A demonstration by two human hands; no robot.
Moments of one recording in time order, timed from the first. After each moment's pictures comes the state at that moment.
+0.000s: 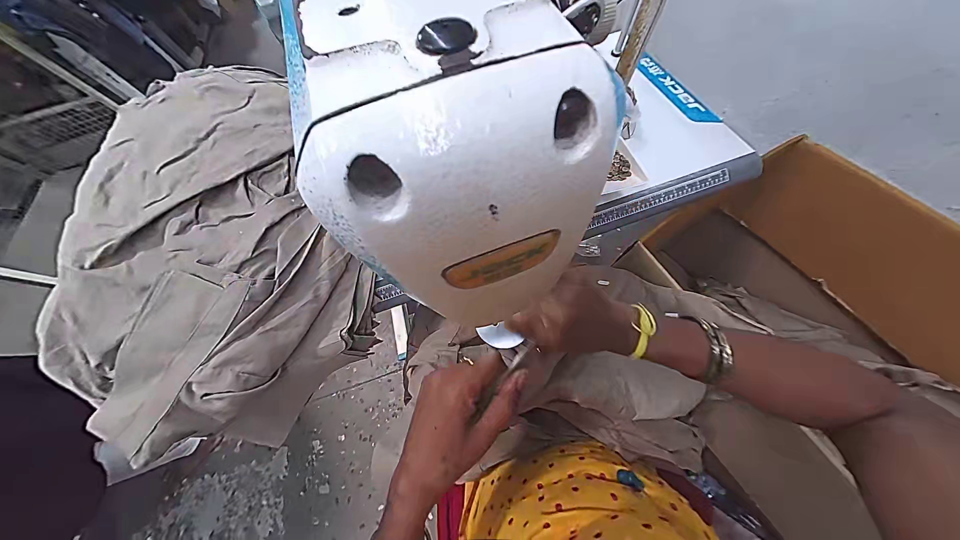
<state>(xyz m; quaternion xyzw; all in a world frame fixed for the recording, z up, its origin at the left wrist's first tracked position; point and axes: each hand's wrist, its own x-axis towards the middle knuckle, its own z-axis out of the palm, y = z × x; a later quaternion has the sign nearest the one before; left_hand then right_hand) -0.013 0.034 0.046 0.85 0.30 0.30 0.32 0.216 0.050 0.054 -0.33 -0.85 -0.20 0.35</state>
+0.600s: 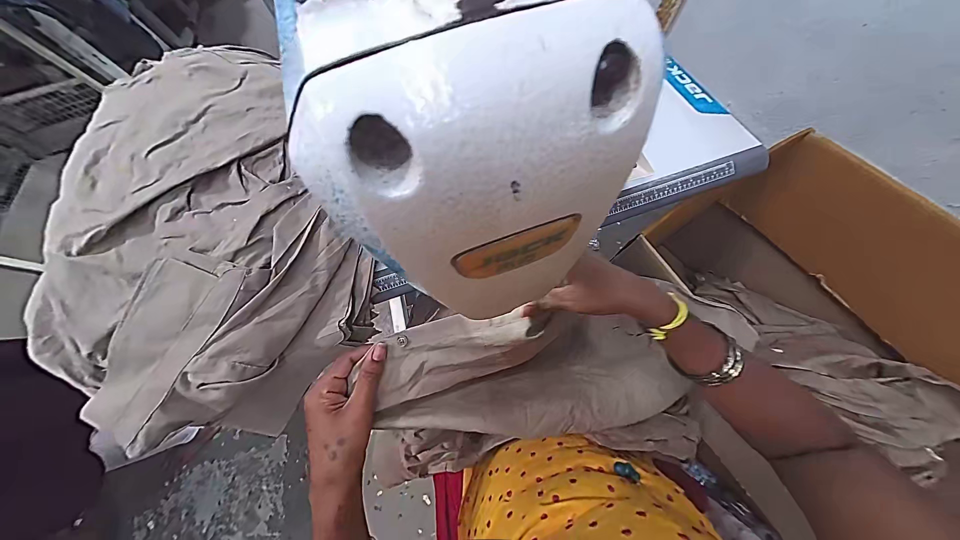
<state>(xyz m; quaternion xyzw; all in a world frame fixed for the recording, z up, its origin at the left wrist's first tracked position) -0.095 0.049 0.020 0.63 0.55 0.43 0.35 0.238 0.055 0.056 -0.46 -0.71 0.40 0.35</state>
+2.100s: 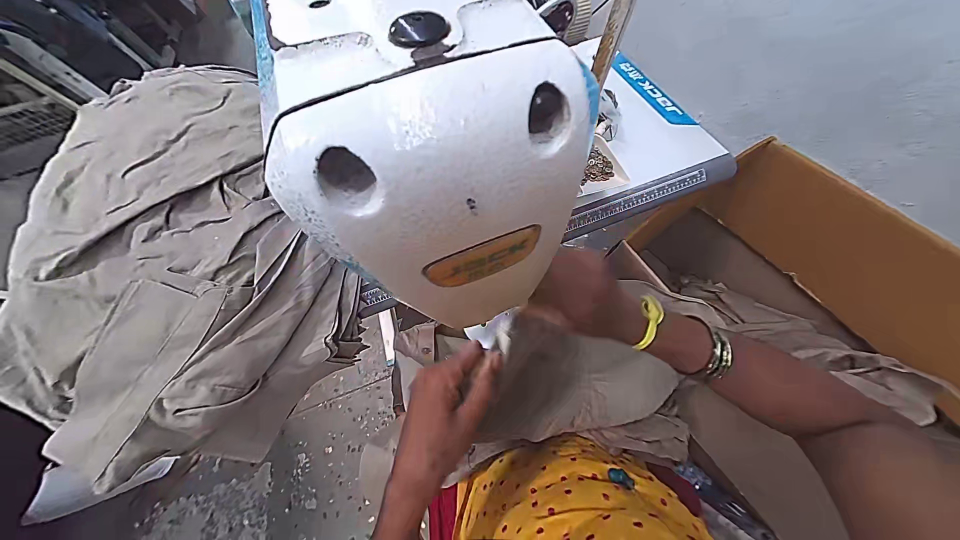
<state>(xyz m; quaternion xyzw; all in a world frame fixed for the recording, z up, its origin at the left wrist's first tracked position) -0.006 0.035 0.045 0.78 0.40 0.30 0.37 0.232 0.048 0.056 -0.39 -0.81 -0.15 0.41</state>
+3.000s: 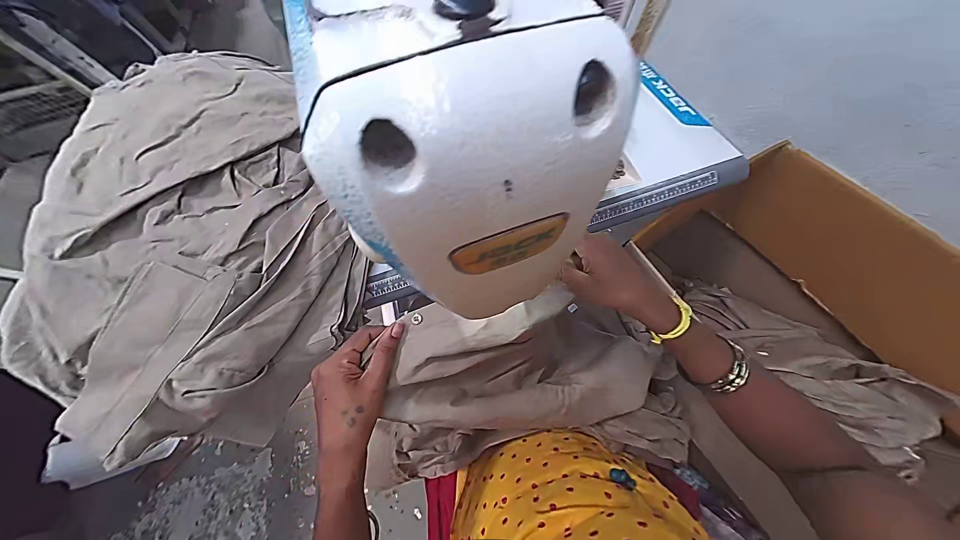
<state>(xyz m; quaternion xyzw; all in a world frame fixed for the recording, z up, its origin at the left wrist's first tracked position) -0.076 0.071 0.025 0.71 0.58 0.33 0.22 0.267 0.045 0.048 -0.61 -0.70 0.19 0.33</state>
